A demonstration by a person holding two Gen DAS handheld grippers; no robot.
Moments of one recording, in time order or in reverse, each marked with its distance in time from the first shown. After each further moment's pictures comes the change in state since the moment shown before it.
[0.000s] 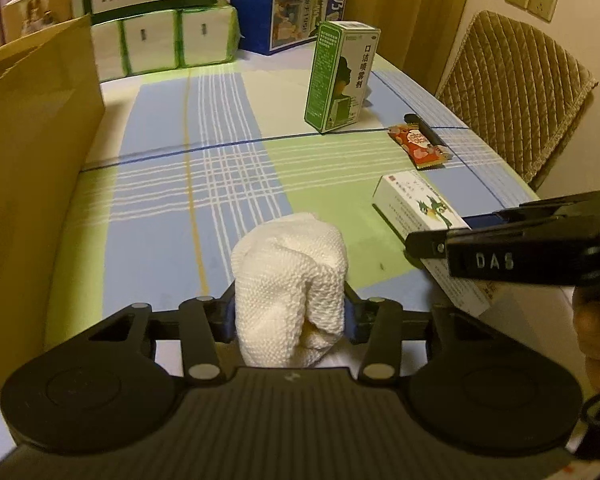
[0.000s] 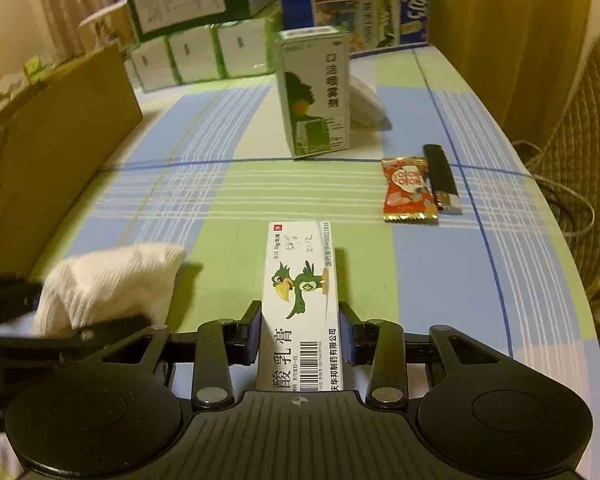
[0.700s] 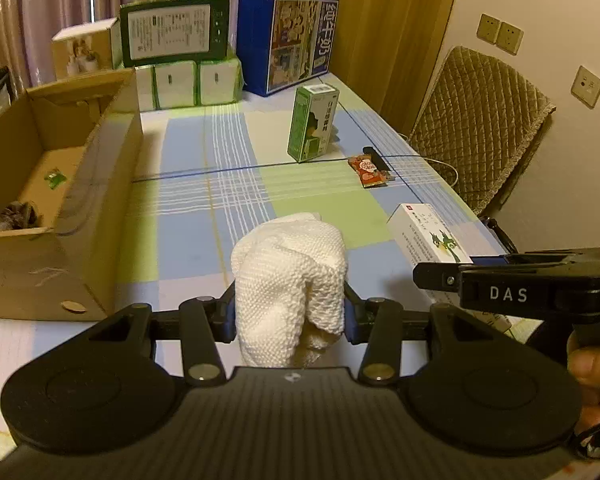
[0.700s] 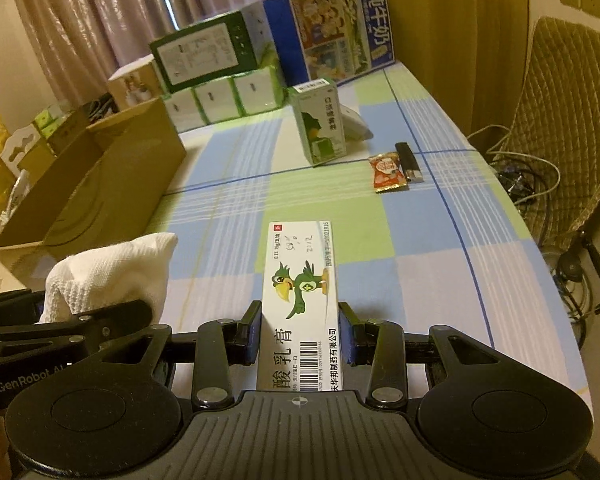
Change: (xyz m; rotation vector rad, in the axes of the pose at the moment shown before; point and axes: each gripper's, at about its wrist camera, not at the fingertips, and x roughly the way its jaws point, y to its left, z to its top) left arm -0.141 -0.023 -0.023 -0.012 -0.071 -0.002; right arm -0.140 0.045 -0.048 0.133 -0.069 0.026
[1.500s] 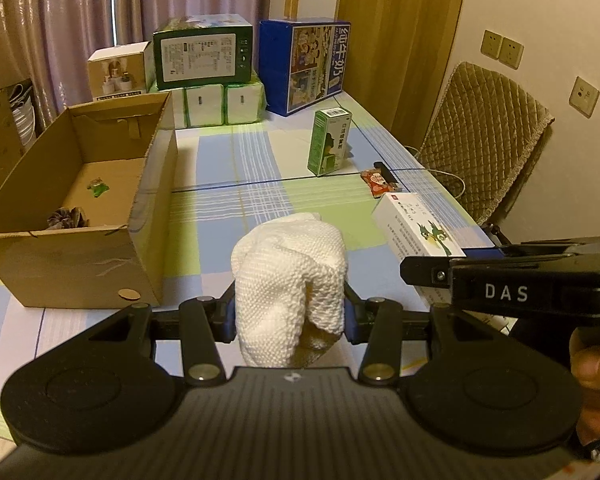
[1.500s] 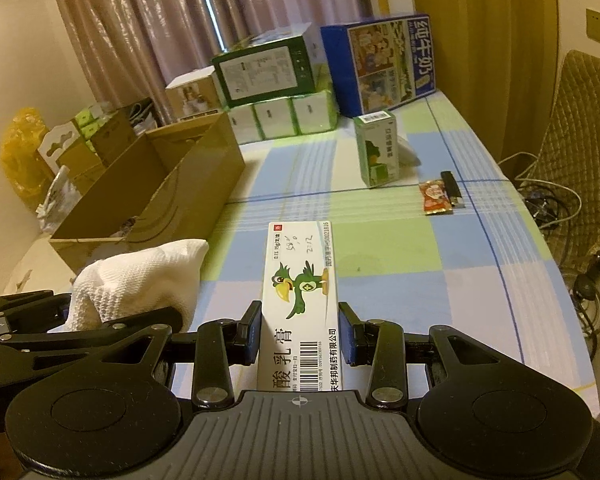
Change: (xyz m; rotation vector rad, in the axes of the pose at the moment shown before) left arm -0.062 0.009 -0.011 -0.004 -0.041 0.049; right arm -0.043 0.054 -0.006 -0.061 -0.040 0.078
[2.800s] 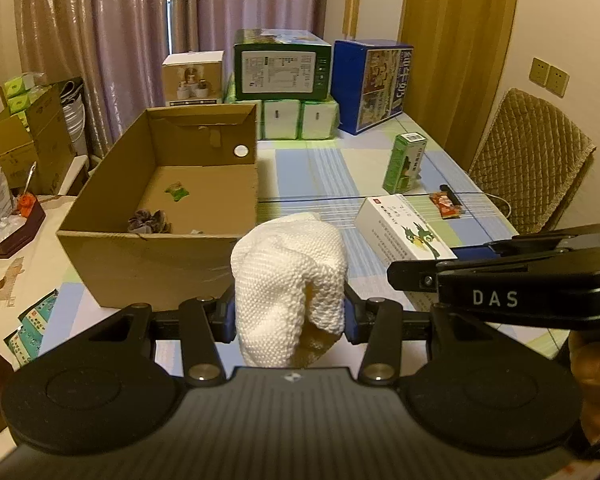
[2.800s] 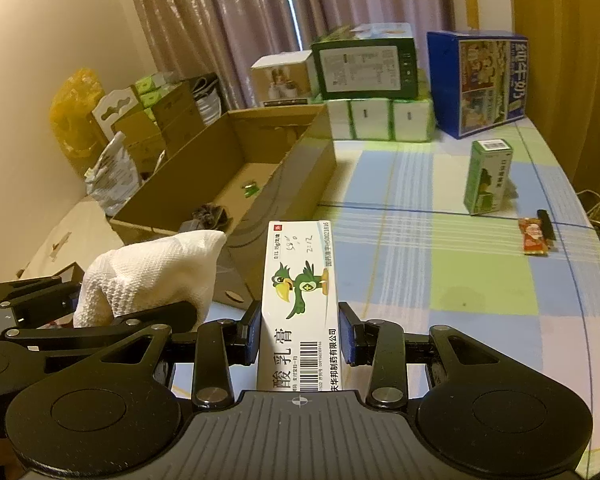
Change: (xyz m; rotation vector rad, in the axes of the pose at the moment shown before) left arm -0.034 0.081 0.000 -0.061 -0.036 0.112; right arm 0.043 0.090 0.021 -0.146 0.039 0.124
